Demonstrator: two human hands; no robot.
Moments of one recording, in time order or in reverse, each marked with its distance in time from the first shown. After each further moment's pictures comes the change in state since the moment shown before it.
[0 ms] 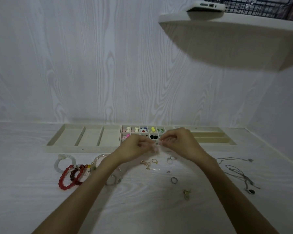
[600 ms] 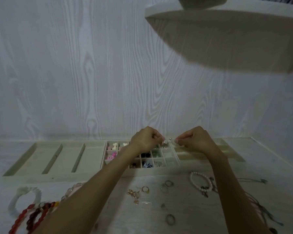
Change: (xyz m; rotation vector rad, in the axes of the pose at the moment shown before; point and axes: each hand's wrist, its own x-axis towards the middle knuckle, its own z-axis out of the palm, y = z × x) left_hand 0.141 -0.001 0.022 0.210 0.033 -0.089; right_hand 0.079 0.090 -0.041 0.045 0.089 0.310
